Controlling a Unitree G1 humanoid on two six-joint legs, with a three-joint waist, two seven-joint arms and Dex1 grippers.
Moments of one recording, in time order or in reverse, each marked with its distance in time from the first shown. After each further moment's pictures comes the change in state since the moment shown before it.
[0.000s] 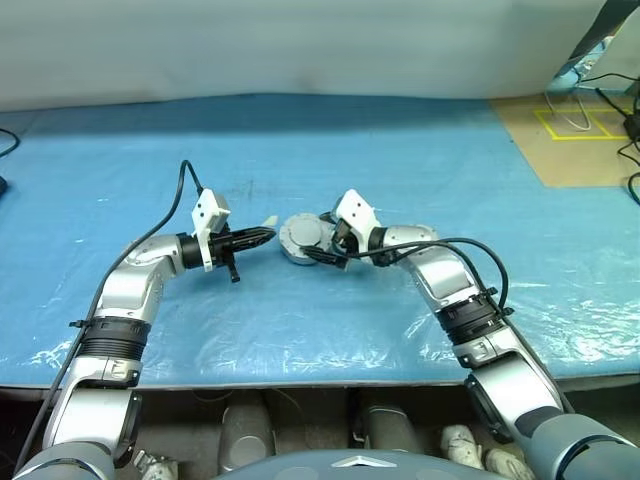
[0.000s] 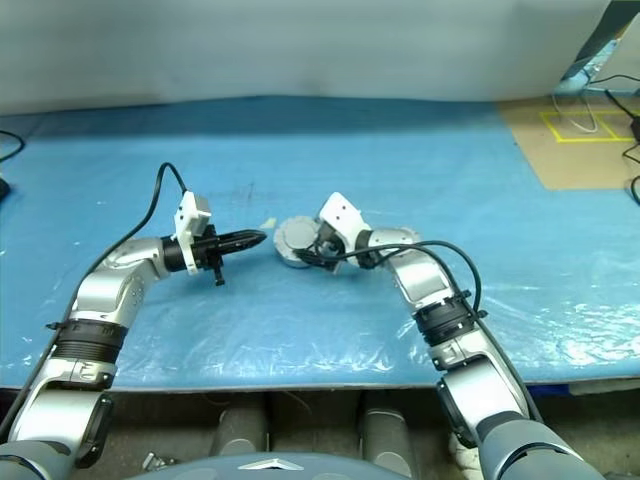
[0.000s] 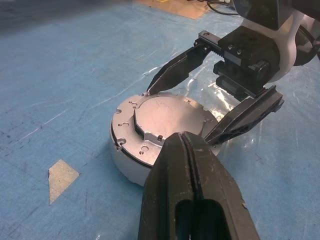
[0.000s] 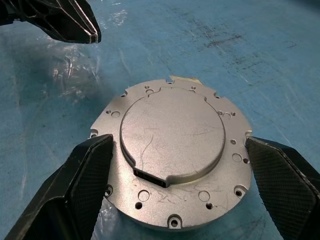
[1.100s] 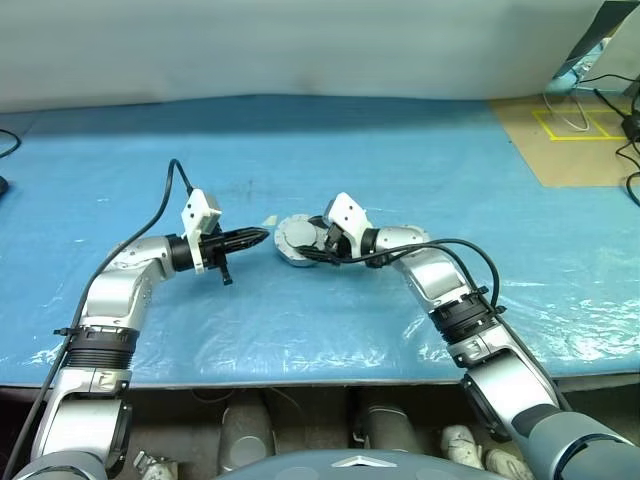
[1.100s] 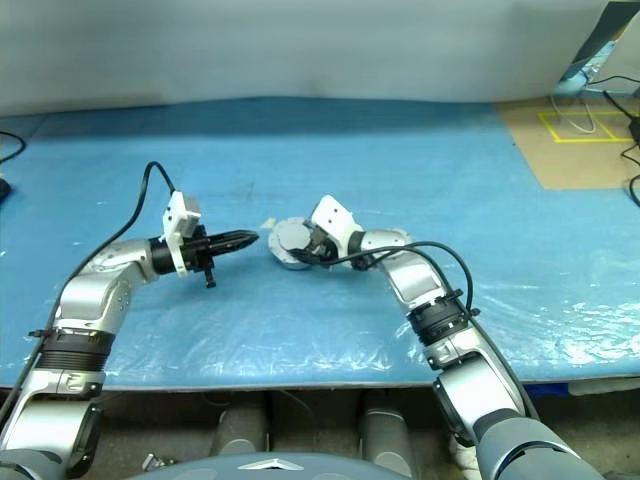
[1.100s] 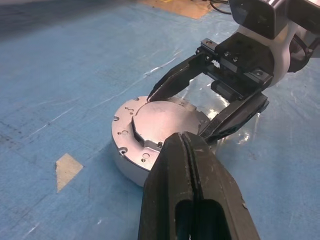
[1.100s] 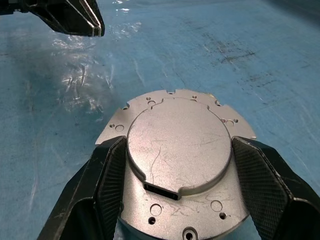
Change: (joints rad) left arm 0.049 0.025 0.032 -0.107 -0.010 0.069 0.015; right arm -0.011 0.008 0.038 0.055 0.008 -0.089 -0.007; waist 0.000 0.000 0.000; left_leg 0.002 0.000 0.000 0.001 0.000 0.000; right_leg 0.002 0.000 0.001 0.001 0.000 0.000
